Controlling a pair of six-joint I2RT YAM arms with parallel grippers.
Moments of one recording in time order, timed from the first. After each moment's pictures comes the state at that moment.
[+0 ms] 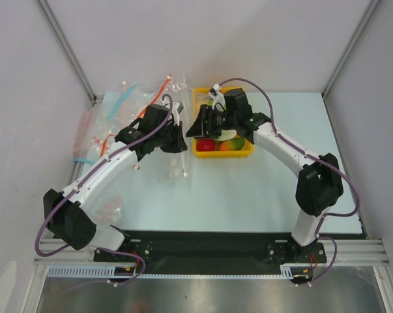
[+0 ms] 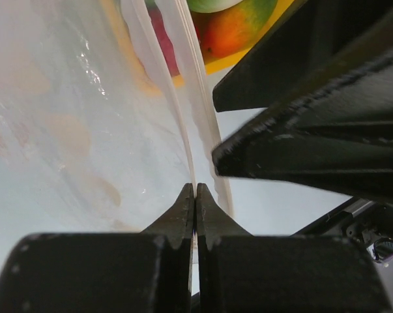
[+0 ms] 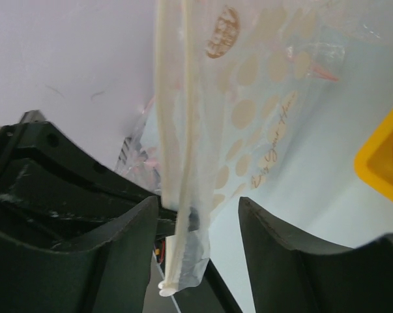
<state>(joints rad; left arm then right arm) -0.54 1.41 1.32 -0.65 0.14 -0.37 0.56 1.77 1.53 -0.25 -0.64 0.65</state>
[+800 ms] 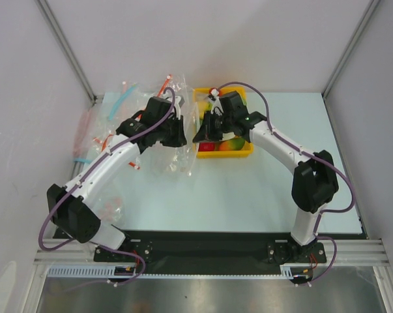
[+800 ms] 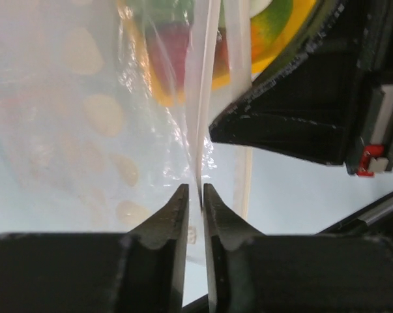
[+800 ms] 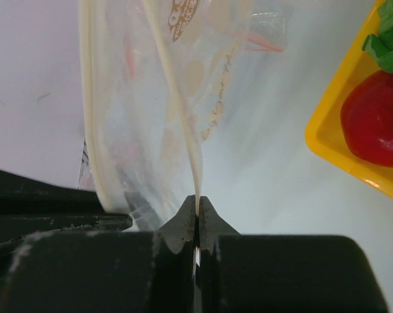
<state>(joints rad) -0.54 1.46 1.42 -0.73 0.10 -0.33 0.57 1.83 1.58 -0.42 -0.52 0.60</state>
